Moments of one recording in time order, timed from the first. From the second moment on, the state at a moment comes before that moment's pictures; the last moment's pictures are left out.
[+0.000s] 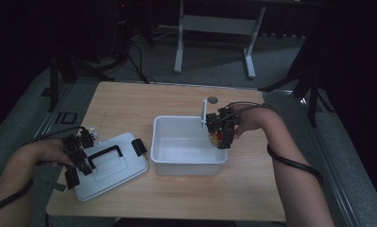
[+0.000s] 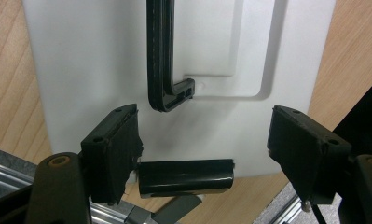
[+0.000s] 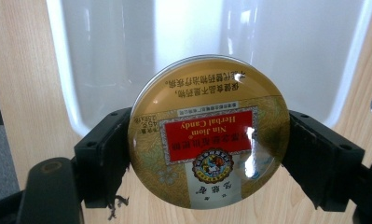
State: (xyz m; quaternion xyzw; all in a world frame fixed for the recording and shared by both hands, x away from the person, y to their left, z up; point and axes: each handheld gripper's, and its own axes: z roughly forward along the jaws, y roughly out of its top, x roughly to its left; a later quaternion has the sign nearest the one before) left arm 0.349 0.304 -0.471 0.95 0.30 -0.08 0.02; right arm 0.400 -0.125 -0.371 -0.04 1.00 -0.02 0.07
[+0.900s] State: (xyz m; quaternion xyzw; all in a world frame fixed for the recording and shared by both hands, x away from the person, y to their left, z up) left arm 0.349 0.305 -0.477 0.95 0.30 -0.08 0.02; right arm 0.418 -0.099 -0.435 -0.03 1.00 -0.04 0.04
